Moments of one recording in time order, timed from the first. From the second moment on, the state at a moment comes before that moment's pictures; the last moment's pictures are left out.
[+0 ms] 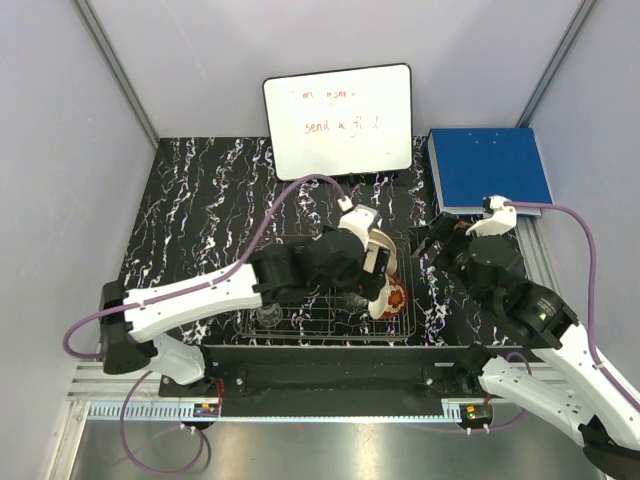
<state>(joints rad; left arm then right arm) -1.21 1.41 1.37 -0.63 -0.31 -0.58 0.76 0.68 0.98 -0.64 0.51 0.71</state>
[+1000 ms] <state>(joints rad) -1.22 1.66 1.24 -0.23 -0.12 -0.72 0.76 0.66 0.95 -0.59 0.51 0.67</state>
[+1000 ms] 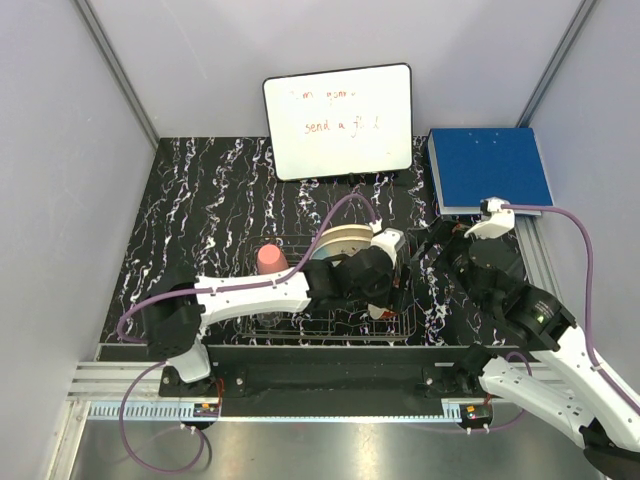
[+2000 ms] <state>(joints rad) -1.24 1.61 1.17 -0.20 -0.03 -0.64 0.76 0.66 0.92 -0.59 0.51 0.66</state>
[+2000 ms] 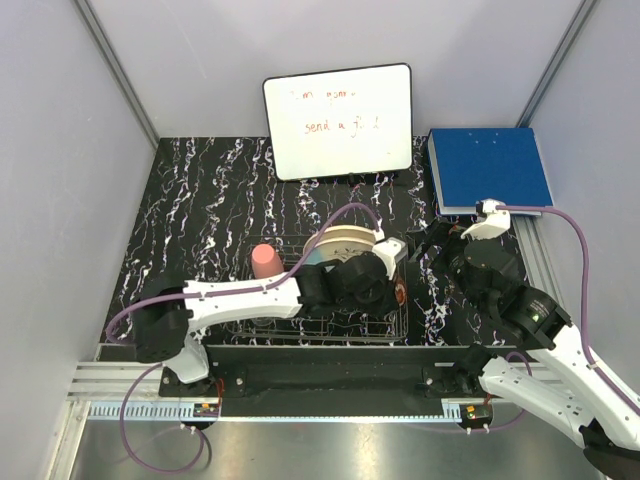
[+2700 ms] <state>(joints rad) -1.23 1.31 1.46 -0.69 -0.15 -0.11 0.76 0.87 1.23 -0.71 0.51 0.62</state>
